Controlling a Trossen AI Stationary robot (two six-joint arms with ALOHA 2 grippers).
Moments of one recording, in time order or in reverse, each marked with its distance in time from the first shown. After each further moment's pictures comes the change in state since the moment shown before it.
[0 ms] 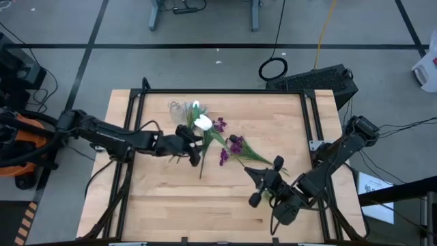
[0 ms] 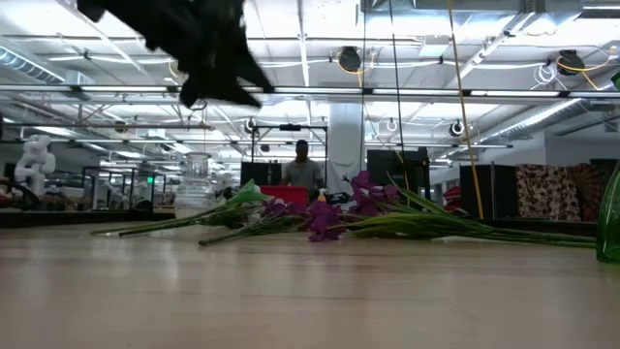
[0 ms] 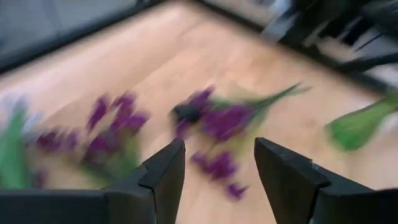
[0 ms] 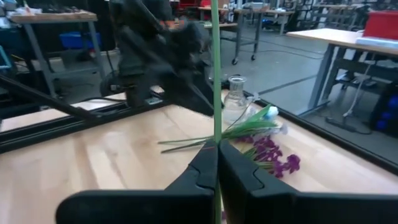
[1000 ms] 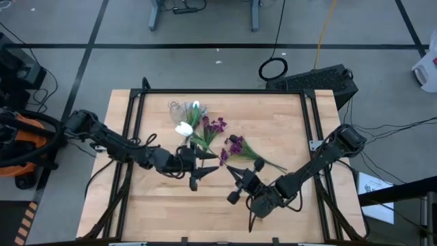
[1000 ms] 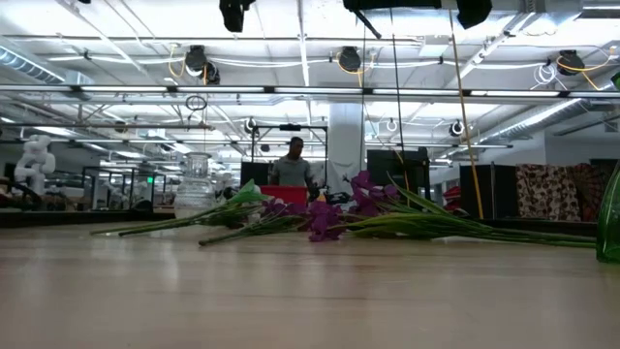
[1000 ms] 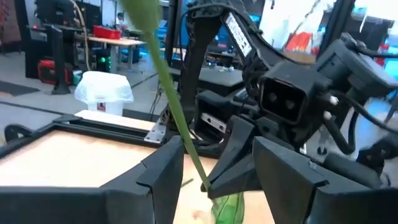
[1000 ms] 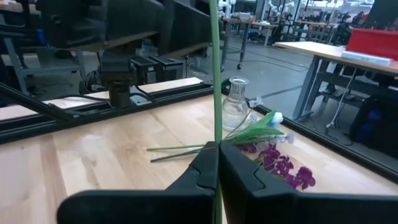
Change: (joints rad) left arm -0.207 0.150 -0.001 0.744 0.042 0.376; right arm -0.128 0.214 0.000 0.453 -0.026 -0.308
